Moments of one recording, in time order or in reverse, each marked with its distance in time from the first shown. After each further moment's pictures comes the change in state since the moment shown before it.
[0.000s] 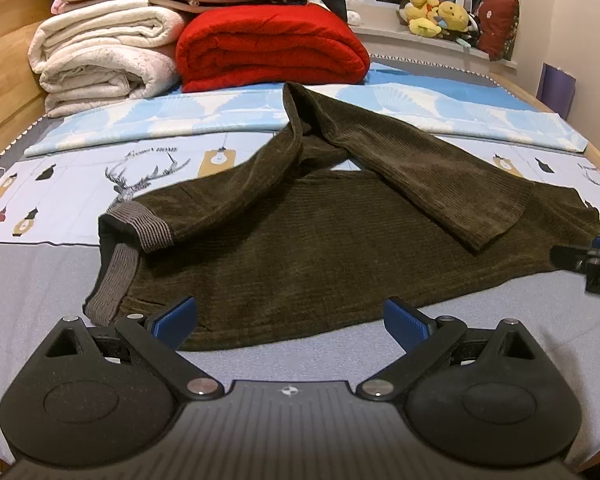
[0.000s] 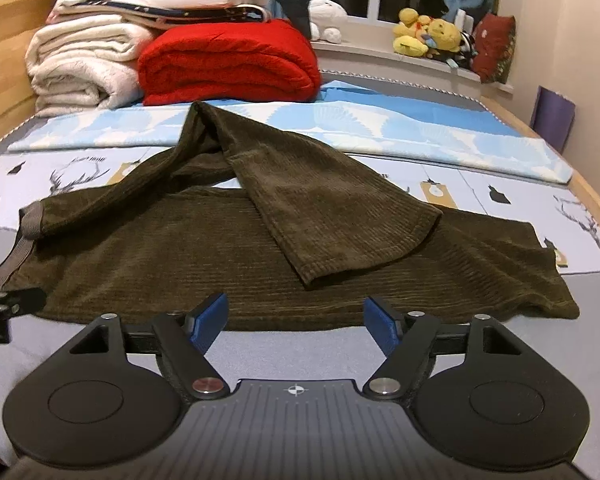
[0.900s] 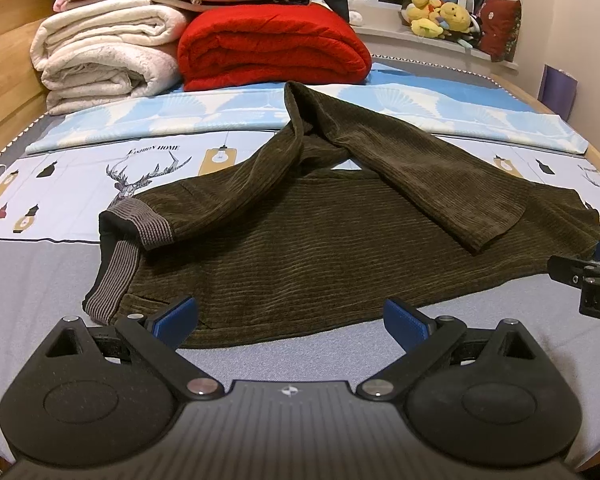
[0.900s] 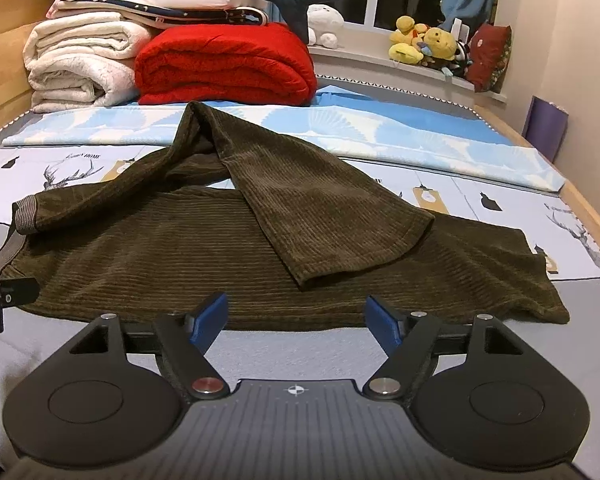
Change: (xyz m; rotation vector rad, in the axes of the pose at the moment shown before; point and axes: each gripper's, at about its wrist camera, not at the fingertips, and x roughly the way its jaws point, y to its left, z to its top) left arm 0.000 -0.004 -0.003 -0.006 0.013 -0.004; right arm -0.007 0.016 -0.009 -0.044 -0.013 -0.013
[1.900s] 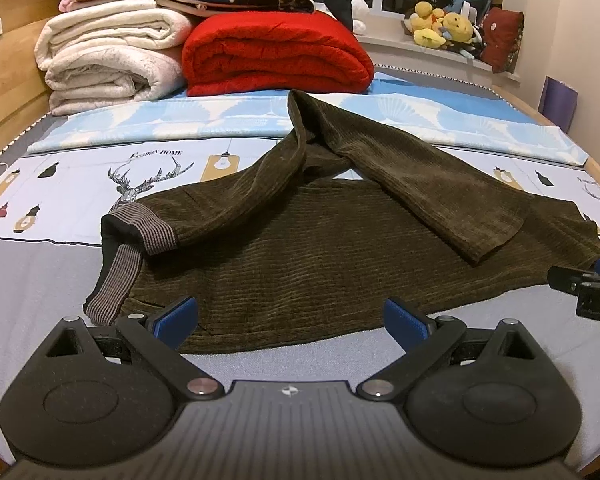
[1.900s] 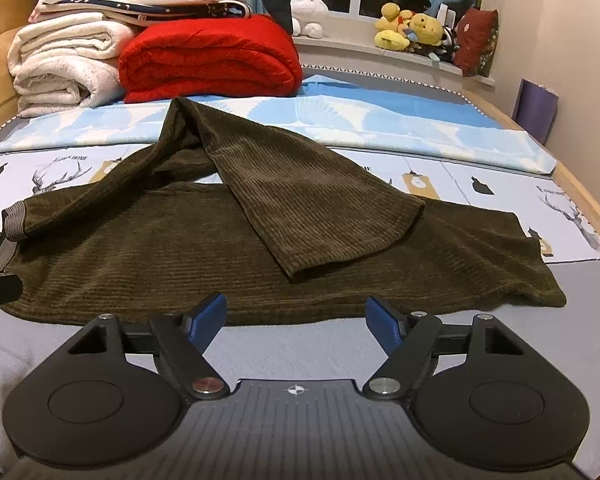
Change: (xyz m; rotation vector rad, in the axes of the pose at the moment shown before) left arm -0.004 0.004 0.003 -0.021 -0.019 -0.007; right arm 0.004 -0.007 0.002 0.053 0.016 -0.025
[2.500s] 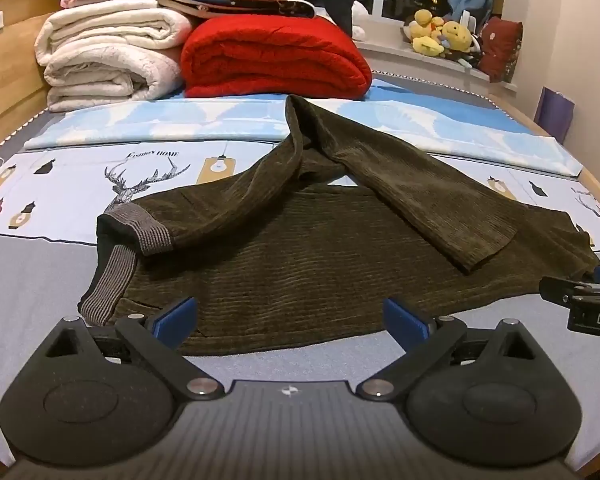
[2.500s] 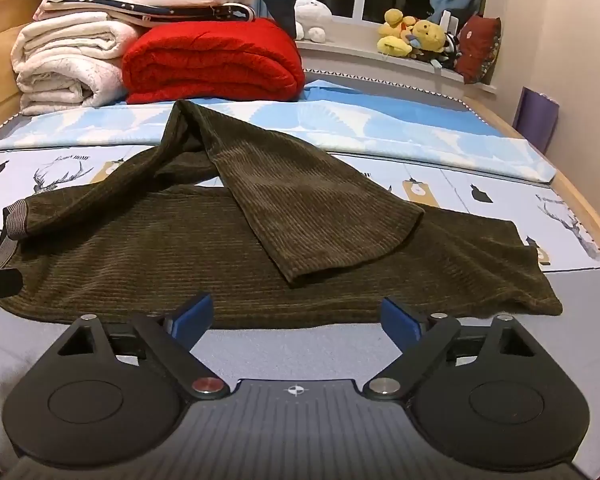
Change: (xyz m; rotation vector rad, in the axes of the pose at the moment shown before) left arm -0.004 0.000 0.001 -0.023 -0.015 -0.022; right arm -0.005 0.000 0.003 -0.038 0.009 -0.015
